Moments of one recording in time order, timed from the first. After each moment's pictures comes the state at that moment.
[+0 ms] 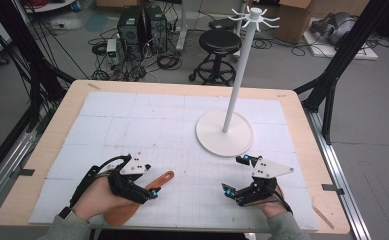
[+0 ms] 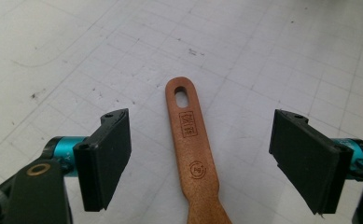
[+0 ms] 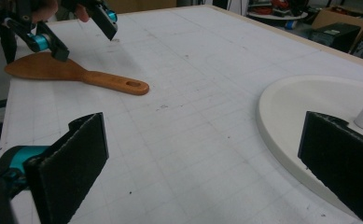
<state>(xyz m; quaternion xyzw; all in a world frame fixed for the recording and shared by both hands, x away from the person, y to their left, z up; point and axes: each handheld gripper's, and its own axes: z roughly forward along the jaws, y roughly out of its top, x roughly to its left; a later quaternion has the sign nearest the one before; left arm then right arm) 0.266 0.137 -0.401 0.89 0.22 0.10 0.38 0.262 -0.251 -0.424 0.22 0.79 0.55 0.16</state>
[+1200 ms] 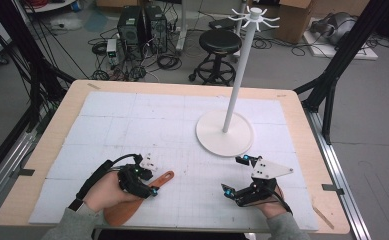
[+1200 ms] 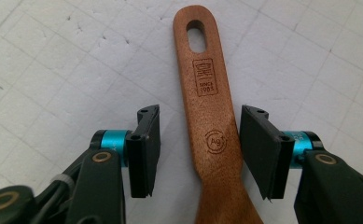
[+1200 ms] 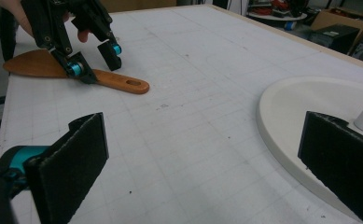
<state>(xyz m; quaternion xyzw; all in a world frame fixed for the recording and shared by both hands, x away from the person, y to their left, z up) 0.283 0.123 -0.420 0.93 0.26 0.06 0.26 0.262 -0.251 -0.423 0.21 0.79 0.55 0.16</state>
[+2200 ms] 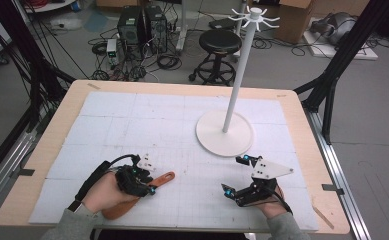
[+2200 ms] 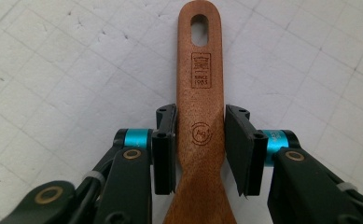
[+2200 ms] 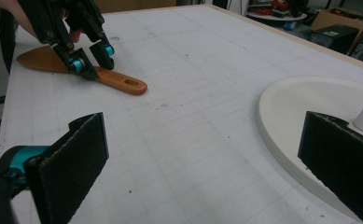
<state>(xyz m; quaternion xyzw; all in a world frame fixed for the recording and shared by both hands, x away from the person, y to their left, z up) 0.279 0.128 -0.416 0.92 0.26 0.06 0.27 0.262 -0.251 -0.423 0.21 0.79 0.55 0.17</state>
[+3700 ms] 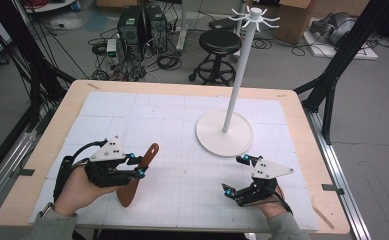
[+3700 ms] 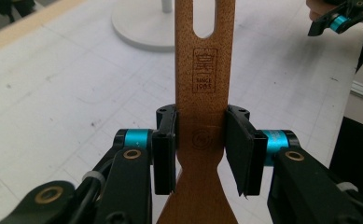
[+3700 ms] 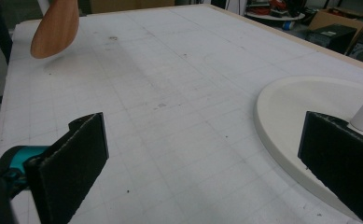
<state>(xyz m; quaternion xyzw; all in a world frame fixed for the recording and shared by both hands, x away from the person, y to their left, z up) 0.252 0.167 -0.332 0.85 0.24 0.14 0.45 0.261 -0.252 -0.423 0.22 0.79 0.54 0.17</state>
